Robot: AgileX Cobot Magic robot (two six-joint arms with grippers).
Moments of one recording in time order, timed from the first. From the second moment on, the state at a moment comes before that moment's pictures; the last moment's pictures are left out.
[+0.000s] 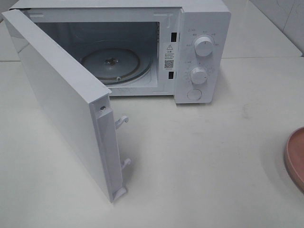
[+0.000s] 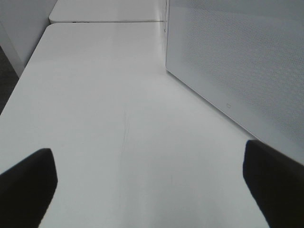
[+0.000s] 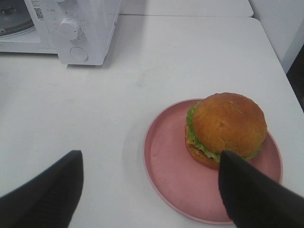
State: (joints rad) left arm 0.07 0.00 -0.52 -0.09 1.08 0.06; right arm 0.22 0.00 -0.50 -0.18 1.01 0.17
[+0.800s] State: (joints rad) left arm 0.07 0.00 -0.52 -0.09 1.08 0.06; right arm 0.22 0.00 -0.50 -0.18 1.01 0.17
